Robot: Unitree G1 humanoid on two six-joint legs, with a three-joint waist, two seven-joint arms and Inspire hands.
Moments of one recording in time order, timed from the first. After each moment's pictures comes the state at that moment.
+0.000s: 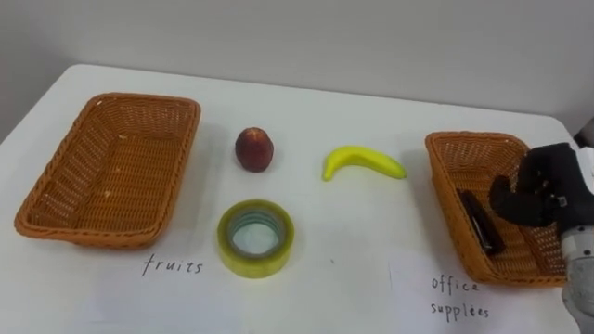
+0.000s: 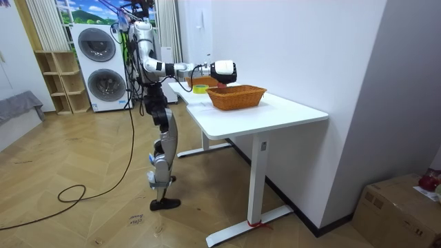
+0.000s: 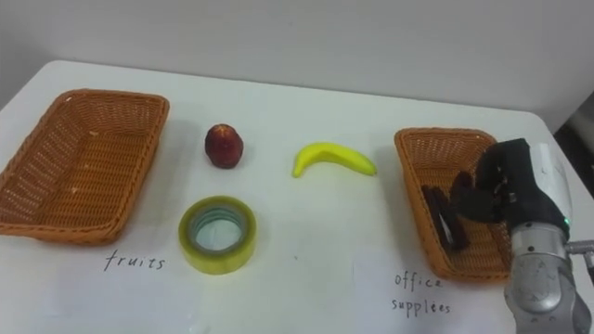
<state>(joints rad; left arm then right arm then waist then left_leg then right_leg) 0.29 0.22 0.14 0.99 0.41 0.08 0.19 0.09 -0.42 -0.18 0.11 -0.36 0.02 -0.13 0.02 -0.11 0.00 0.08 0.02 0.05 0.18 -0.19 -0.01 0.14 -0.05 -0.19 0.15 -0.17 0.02</state>
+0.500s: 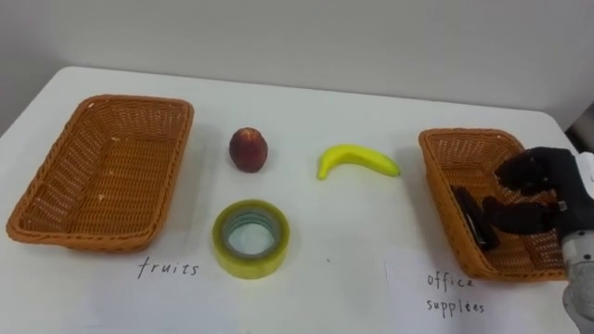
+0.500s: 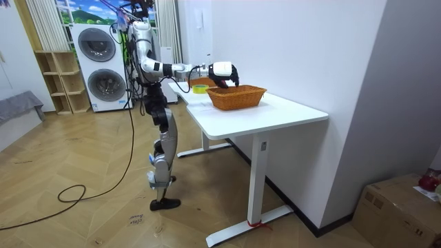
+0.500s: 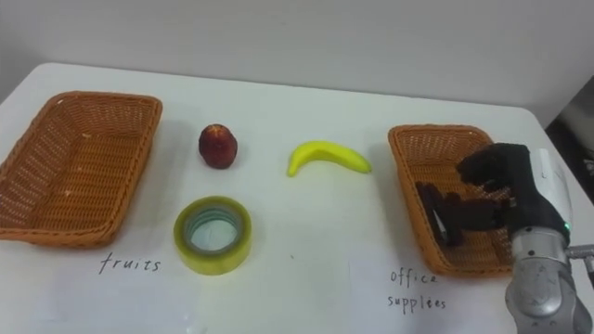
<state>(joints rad) 0.30 0.22 0.14 0.99 0.41 0.08 0.19 0.10 -0.42 -0.18 0.12 -0.36 0.02 -0.13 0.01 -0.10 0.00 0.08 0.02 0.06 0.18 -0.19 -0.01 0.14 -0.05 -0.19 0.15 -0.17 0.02</state>
